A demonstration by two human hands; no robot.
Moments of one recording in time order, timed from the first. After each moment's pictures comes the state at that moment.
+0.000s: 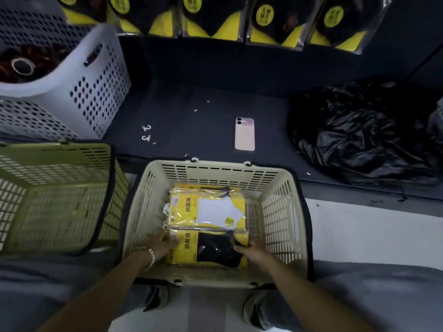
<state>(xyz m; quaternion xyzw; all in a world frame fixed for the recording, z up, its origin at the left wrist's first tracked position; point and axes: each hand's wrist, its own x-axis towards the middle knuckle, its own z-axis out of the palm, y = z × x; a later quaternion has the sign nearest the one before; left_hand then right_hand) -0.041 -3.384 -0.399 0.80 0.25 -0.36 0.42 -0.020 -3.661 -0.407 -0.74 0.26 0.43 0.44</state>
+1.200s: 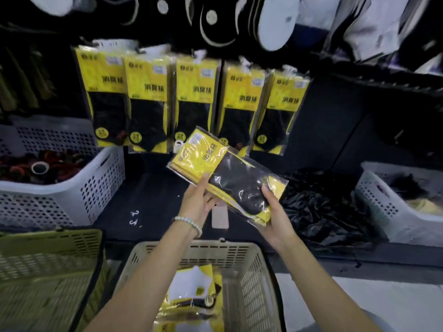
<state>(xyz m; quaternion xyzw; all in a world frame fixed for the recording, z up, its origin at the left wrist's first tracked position) 0.100 -3.509 -0.113 0.46 0.07 -0.03 0.88 0.078 -3.689 -0.115 -0.49 0.03 0.10 0.86</state>
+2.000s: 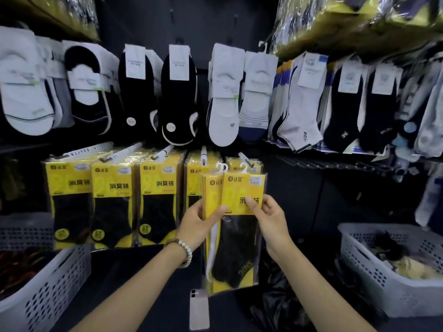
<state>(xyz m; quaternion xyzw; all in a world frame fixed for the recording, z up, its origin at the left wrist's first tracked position) 0.168 -3.569 0.020 0.72 -0.16 0.10 0.67 0.149 -3.736 0.028 -0.62 -0.06 -0.17 0.76</state>
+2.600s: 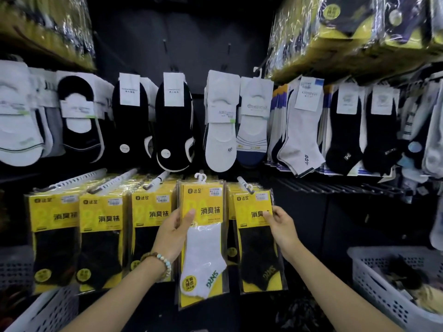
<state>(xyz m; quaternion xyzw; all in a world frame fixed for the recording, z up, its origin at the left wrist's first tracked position) 0.222 -3.533 0.039 0.76 -0.14 0.23 0.59 0.243 -3.785 0.033 -0.70 0.01 -0.20 0.68</state>
